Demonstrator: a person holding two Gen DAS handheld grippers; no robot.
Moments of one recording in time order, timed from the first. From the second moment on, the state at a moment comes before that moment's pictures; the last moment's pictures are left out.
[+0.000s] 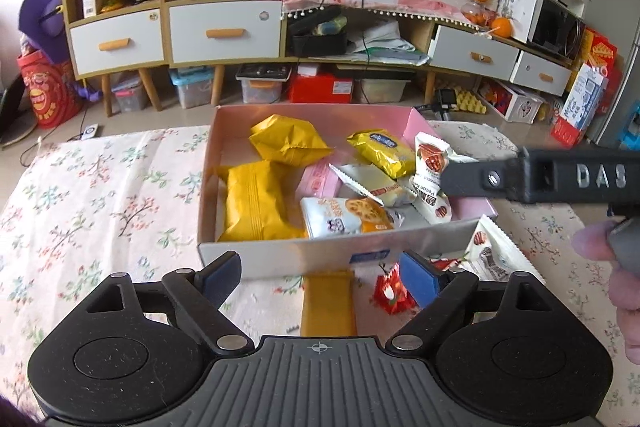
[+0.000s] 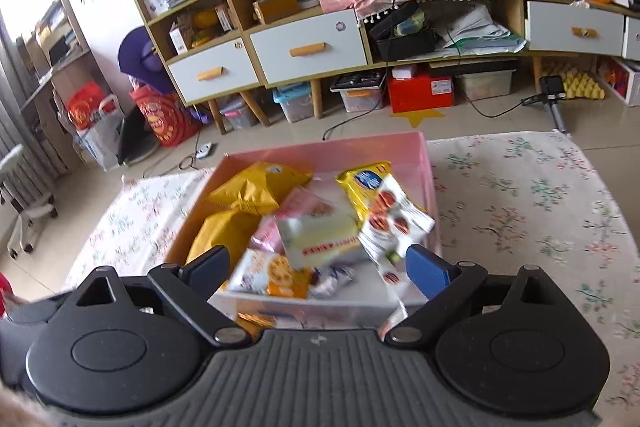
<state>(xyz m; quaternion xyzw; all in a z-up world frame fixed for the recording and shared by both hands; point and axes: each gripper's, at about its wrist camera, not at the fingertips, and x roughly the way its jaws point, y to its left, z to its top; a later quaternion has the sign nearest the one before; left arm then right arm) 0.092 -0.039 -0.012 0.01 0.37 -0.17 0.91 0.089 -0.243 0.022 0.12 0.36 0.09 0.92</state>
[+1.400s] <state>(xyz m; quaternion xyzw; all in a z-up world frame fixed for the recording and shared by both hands) 0.051 -0.027 -0.052 0.01 0.43 -0.16 0.89 0.014 -0.234 -0.028 -0.09 0.38 0.13 0.91</state>
